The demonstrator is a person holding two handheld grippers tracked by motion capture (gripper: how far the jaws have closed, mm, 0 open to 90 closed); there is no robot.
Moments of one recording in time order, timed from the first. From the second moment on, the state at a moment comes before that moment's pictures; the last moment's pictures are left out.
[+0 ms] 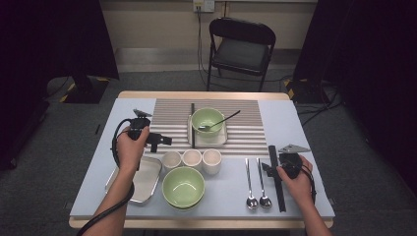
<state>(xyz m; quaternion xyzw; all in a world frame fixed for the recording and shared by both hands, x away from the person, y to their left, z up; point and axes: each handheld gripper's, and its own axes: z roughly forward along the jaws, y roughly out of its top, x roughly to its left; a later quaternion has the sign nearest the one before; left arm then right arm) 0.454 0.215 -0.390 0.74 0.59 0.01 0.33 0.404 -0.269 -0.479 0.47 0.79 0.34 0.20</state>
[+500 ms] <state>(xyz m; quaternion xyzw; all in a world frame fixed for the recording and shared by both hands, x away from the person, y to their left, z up) 0.448 0.222 -0.390 0.73 0.59 0.01 0.33 0.404 -0.269 -0.479 0.47 0.79 0.34 0.21</state>
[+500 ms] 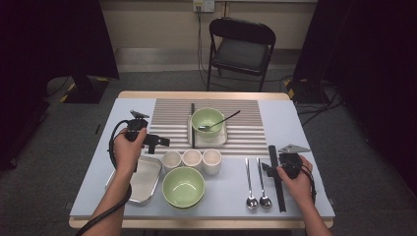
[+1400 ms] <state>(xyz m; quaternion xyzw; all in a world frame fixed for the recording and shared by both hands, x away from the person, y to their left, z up) 0.445 0.215 -0.392 0.74 0.59 0.01 0.33 0.404 -0.269 -0.479 0.47 0.79 0.34 0.20</state>
